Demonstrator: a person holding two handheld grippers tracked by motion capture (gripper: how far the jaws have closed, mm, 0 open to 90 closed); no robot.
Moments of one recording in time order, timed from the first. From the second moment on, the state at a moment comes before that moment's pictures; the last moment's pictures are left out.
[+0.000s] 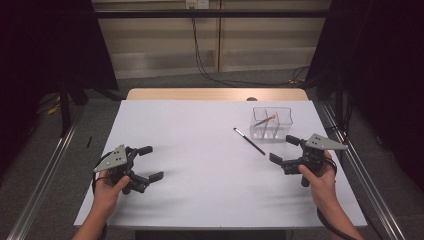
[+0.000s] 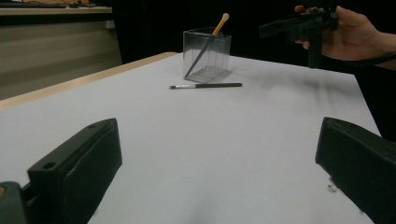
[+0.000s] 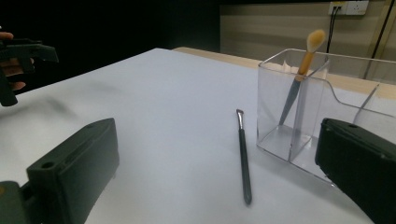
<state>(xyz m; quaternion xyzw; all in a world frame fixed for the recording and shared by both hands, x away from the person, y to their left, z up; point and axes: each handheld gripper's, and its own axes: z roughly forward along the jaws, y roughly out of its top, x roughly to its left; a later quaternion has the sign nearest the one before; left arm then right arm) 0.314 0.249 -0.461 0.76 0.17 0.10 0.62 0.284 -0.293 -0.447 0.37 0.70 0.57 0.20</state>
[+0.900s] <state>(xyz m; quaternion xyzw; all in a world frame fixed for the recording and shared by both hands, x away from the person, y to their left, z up) 0.312 0.248 -0.460 0.75 0.17 0.10 0.63 0.259 -0.301 -0.455 0.36 0.72 0.56 0.20</state>
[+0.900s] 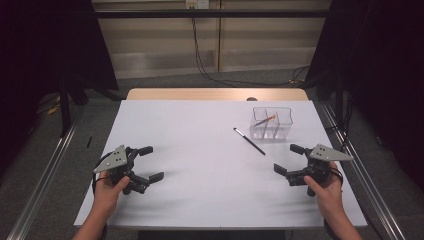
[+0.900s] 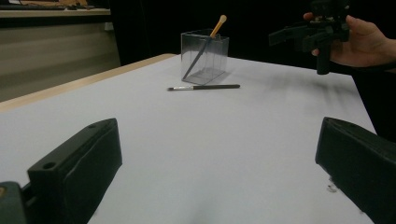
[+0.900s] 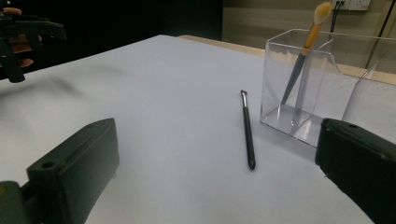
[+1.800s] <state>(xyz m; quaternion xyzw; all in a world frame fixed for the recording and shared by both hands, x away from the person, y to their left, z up) 0.314 0.246 -0.463 0.76 0.17 0.09 0.63 0.249 -0.304 -0.460 0.36 0.72 0.56 0.21</state>
